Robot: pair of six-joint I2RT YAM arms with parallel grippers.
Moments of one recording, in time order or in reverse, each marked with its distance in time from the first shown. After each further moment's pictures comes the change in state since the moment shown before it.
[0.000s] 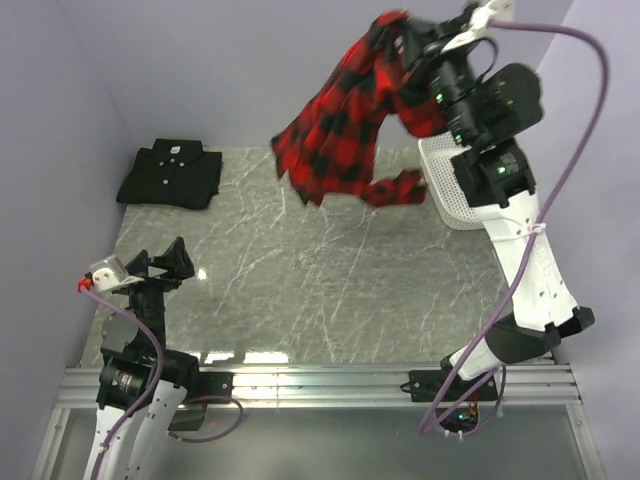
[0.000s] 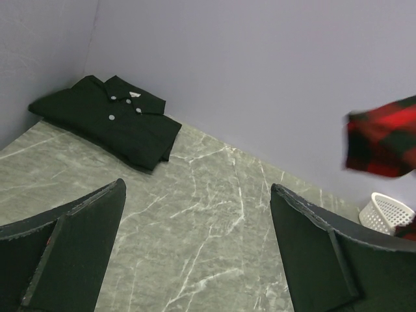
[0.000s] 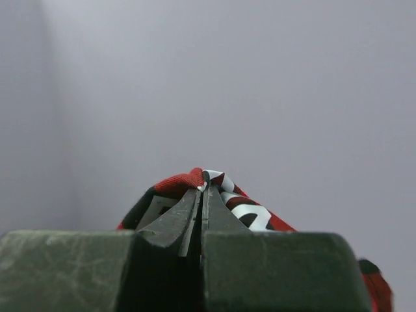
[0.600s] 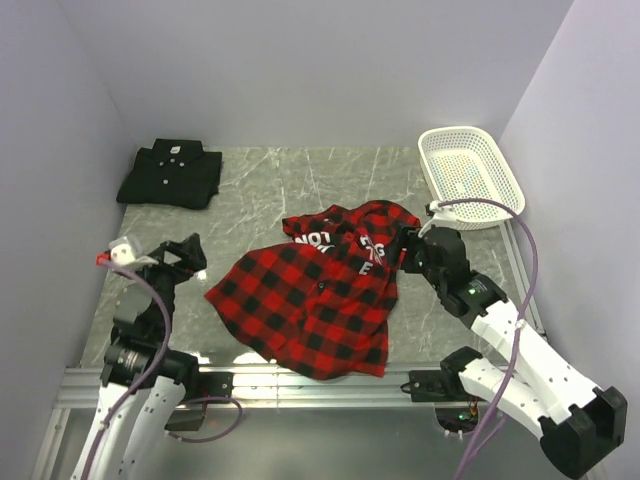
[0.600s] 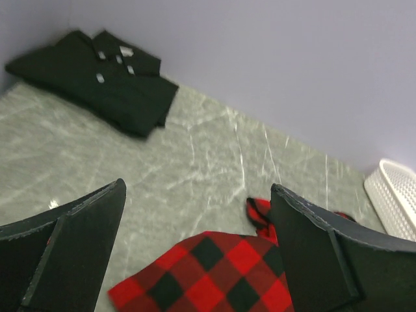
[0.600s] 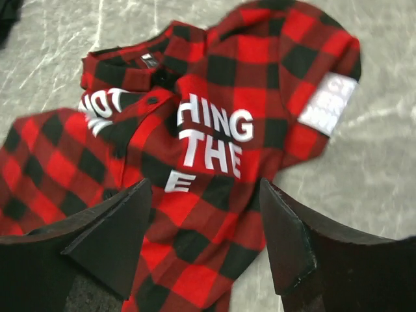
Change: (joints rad) left arm -0.004 0.143 0.016 -0.015 0.044 -0.048; right arm 0.045 -0.677 -1.435 -0.256 0.220 0.512
